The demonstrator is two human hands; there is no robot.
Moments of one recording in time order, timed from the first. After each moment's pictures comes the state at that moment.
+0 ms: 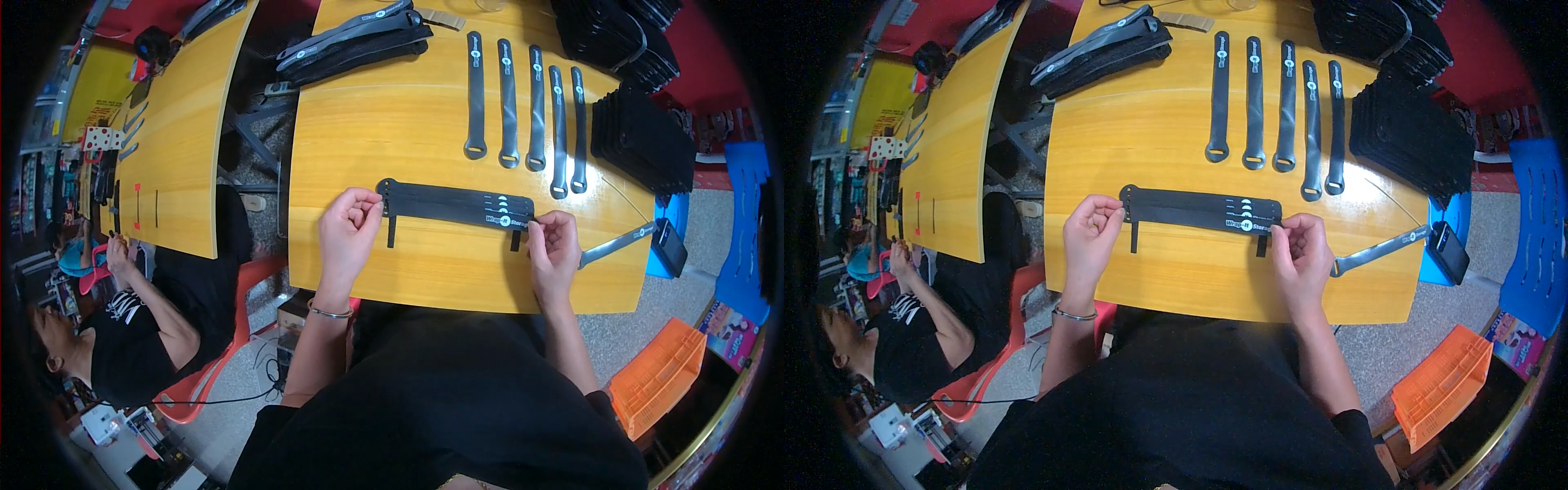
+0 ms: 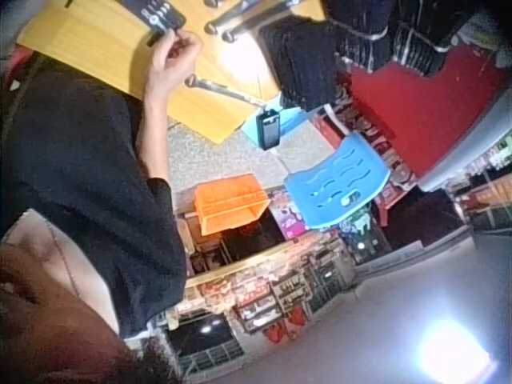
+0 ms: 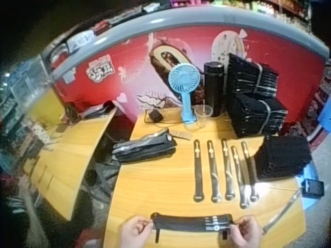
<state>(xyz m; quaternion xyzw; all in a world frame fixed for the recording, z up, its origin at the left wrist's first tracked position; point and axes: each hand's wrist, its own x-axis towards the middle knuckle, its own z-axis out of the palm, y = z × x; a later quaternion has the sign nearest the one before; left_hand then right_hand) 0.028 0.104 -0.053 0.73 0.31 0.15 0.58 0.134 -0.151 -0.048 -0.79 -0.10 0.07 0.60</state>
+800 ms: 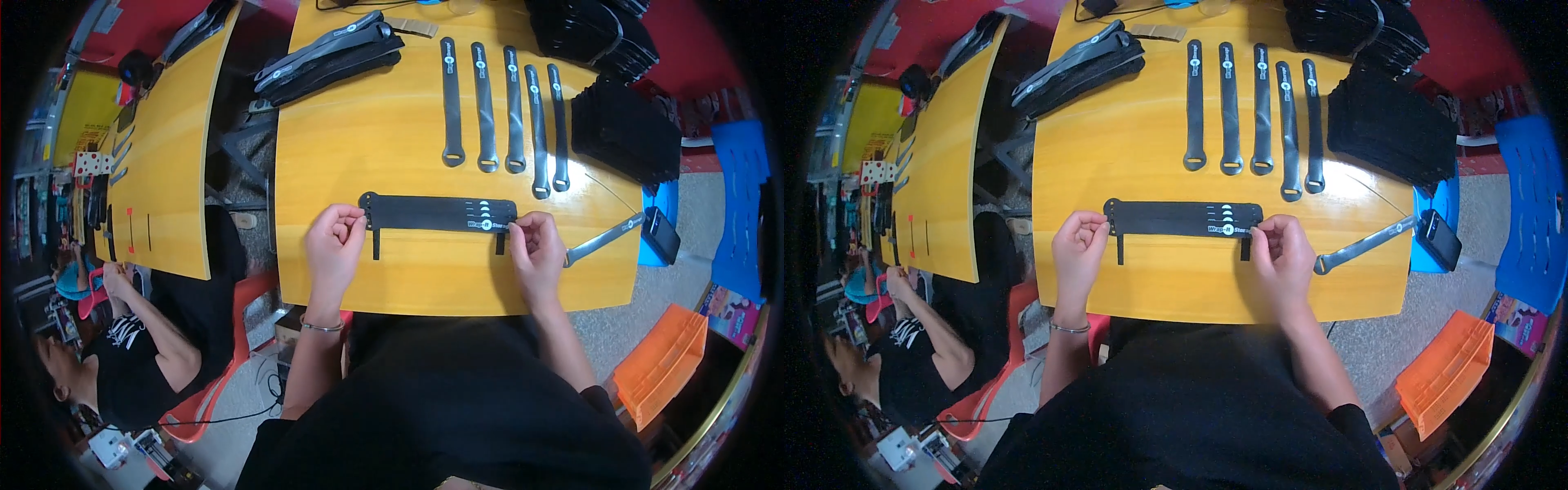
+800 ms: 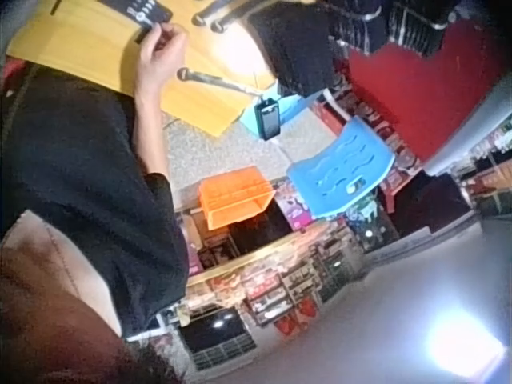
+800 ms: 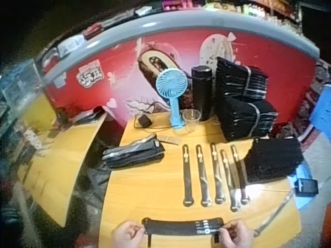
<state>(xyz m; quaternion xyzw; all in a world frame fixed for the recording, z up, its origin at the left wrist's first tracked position) 0.030 0.103 -0.052 0.75 0.30 0.16 0.56 0.134 -0.147 -0.049 -0.83 -0.09 0.05 0.55</state>
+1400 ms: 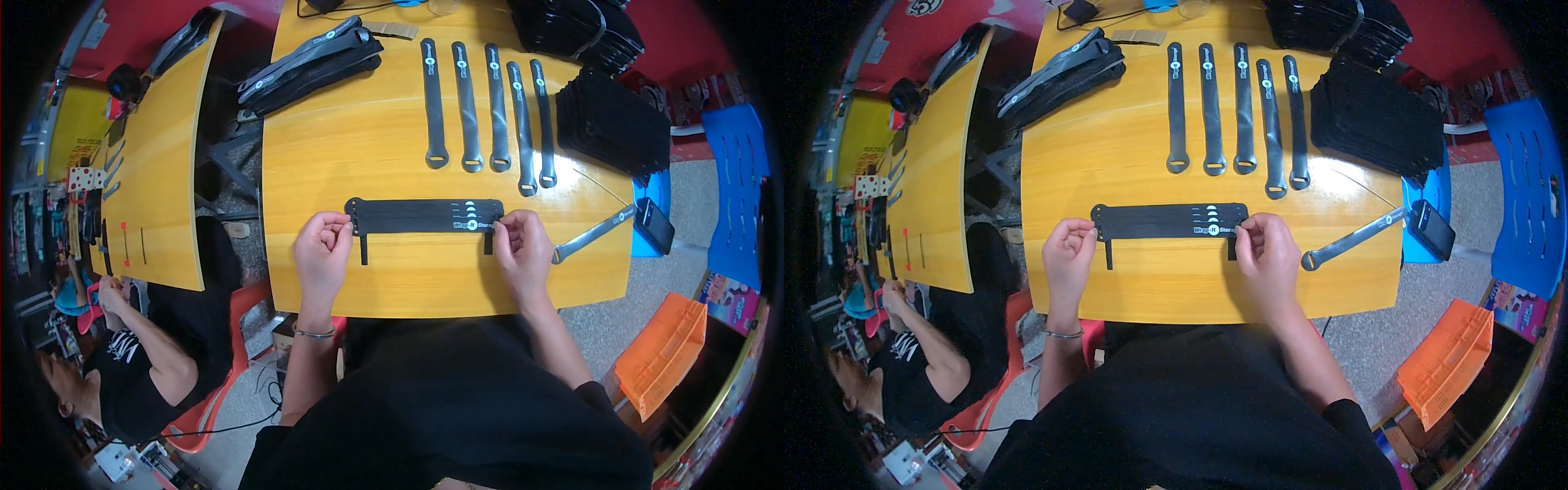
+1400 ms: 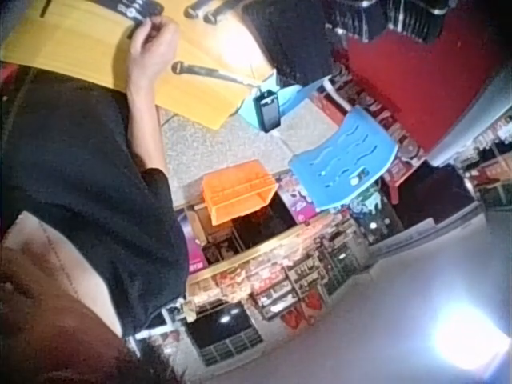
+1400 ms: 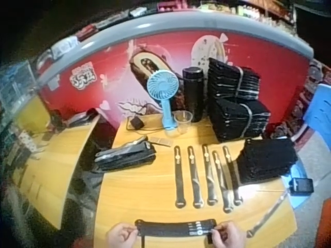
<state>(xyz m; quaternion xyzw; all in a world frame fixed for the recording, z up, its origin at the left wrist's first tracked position) 0.028 0.104 -0.053 0.77 0.30 0.15 0.54 0.135 -0.143 -0.044 -0.86 -0.12 0.01 0.49</state>
